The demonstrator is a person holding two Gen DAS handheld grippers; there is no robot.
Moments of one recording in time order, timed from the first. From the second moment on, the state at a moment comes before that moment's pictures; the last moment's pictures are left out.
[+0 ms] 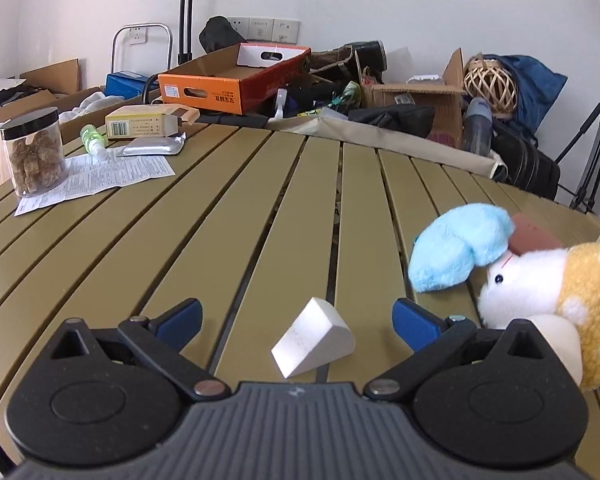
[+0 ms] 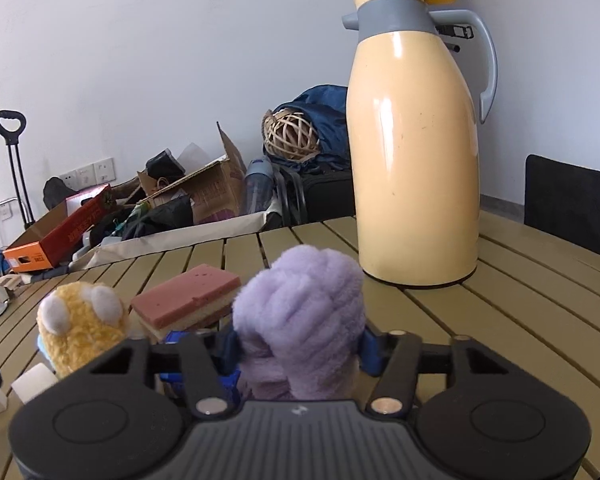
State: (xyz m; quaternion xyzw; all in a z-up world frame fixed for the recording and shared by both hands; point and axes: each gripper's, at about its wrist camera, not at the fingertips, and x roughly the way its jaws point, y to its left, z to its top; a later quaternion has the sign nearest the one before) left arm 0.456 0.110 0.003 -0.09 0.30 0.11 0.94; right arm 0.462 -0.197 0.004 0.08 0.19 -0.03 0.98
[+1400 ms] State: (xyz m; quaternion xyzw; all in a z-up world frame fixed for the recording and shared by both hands) left arm 0.408 0.087 0.030 -0.09 0.24 0.06 0.97; right arm 0.402 -0.215 0.028 0.12 0.13 0.03 0.98
